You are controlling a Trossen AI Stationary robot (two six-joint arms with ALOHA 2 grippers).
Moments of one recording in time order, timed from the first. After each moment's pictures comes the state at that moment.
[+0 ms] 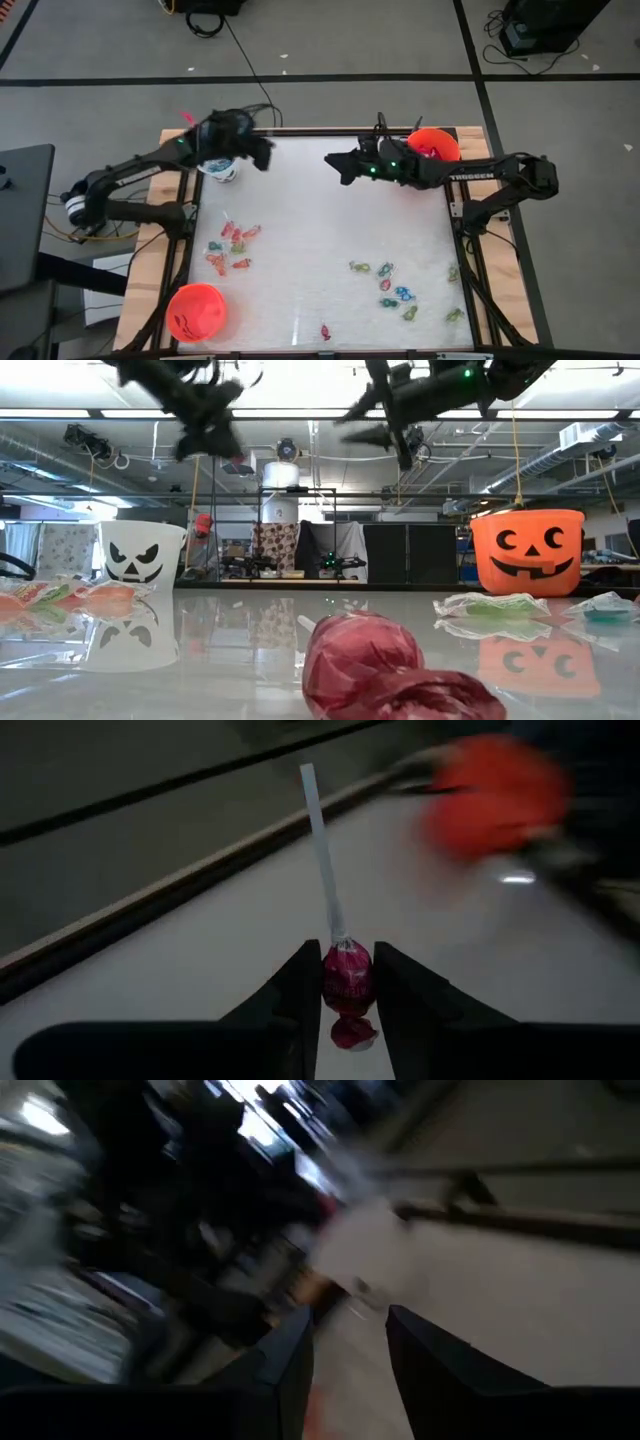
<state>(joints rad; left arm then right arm) 0.55 1.08 0.96 -0.42 -0.02 -0.37 -0.22 1.41 0.90 0.34 0.11 0.77</state>
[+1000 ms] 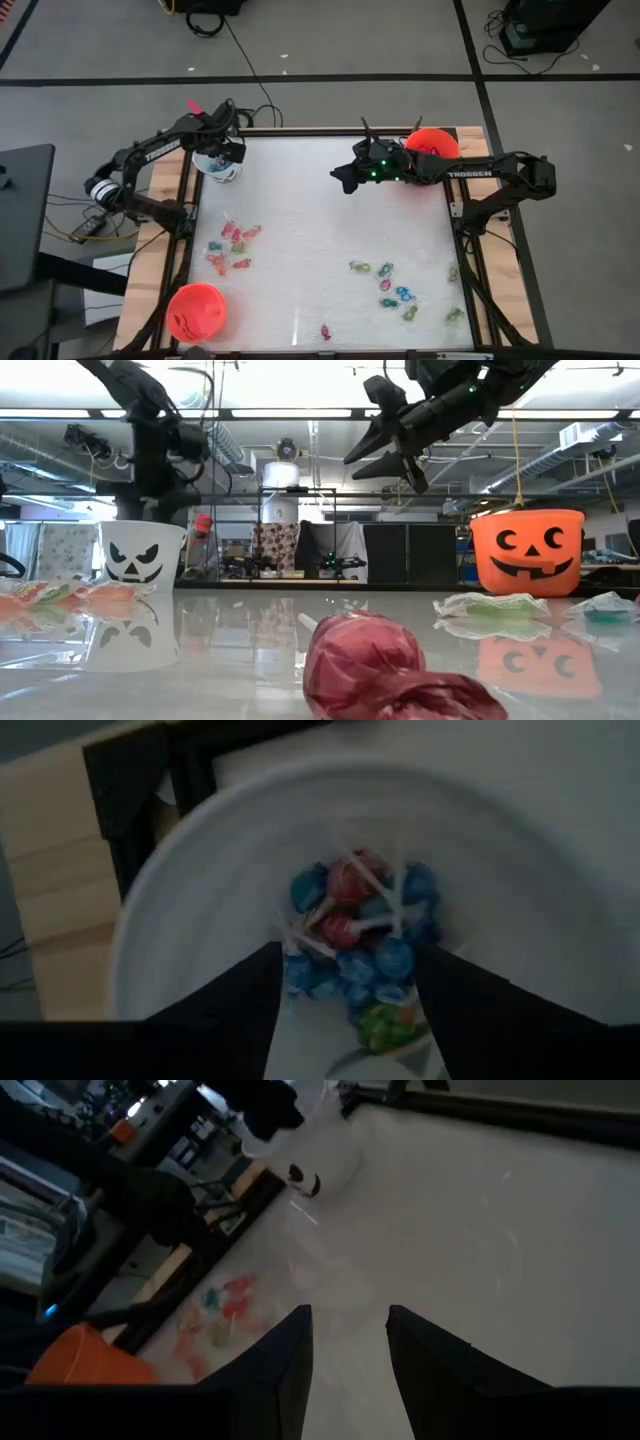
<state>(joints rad) 0.94 1.34 0.96 -0.96 -0.29 -0.40 -0.27 1.42 0.90 0.07 -0.04 0.70</state>
